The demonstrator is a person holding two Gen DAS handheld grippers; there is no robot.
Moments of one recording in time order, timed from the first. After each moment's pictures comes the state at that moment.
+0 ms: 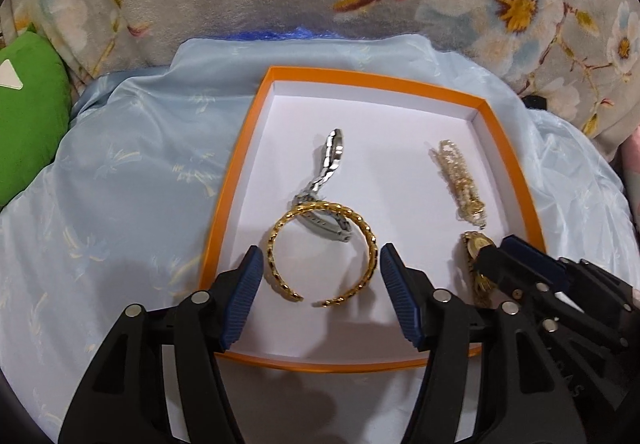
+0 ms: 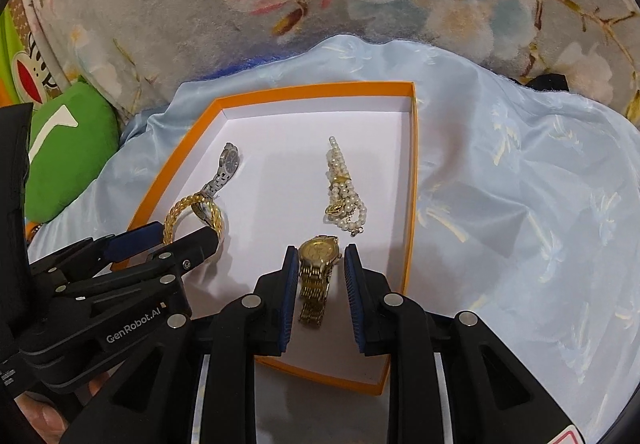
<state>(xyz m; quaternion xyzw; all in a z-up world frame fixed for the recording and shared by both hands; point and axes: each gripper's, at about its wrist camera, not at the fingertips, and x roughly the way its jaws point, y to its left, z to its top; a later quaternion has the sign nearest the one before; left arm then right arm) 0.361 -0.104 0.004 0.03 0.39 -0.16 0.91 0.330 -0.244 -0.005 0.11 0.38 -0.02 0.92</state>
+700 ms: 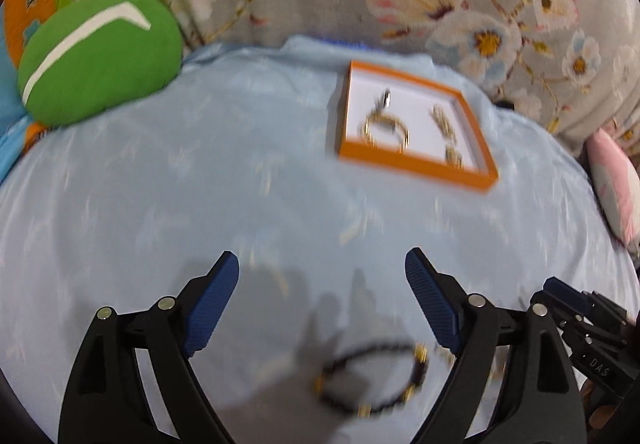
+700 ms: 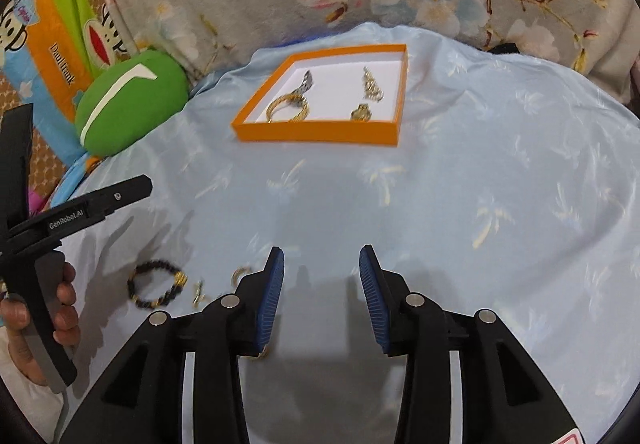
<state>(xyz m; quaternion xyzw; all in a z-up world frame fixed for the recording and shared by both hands) 0.172 0.028 0.018 -0.02 0.38 -0.15 0.91 0.112 -0.180 0.000 0.11 0.39 0.02 0.91</state>
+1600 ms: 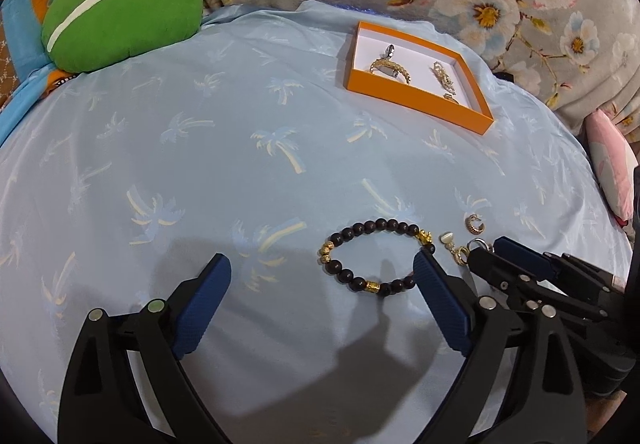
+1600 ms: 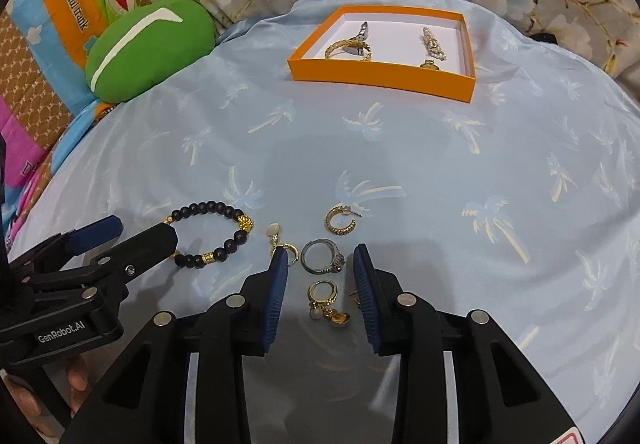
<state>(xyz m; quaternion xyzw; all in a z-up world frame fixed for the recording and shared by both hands) 0.119 0.044 -0.007 -0.03 0.40 -0.13 0.90 0.129 -0.110 -0.016 0.04 0.44 0.03 0.90</state>
